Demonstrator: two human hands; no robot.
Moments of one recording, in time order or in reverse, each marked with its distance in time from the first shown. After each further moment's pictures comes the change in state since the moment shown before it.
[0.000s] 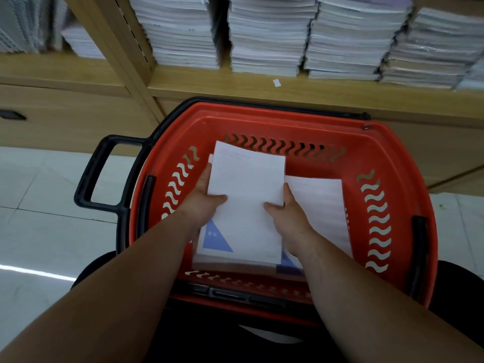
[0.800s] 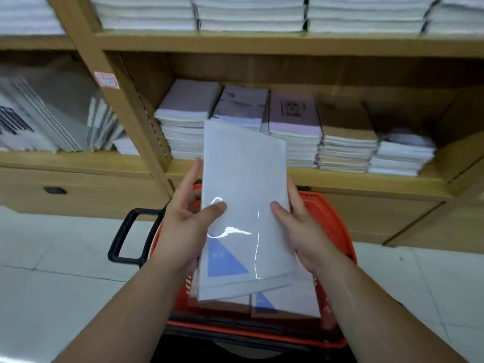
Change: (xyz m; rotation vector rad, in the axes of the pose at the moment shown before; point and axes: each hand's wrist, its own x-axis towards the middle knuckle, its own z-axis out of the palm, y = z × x) left_hand -0.185 0.171 -0.003 -0.494 0.020 0.571; right_hand -0.136 -0.142 -0.092 0.314 -0.195 -0.514
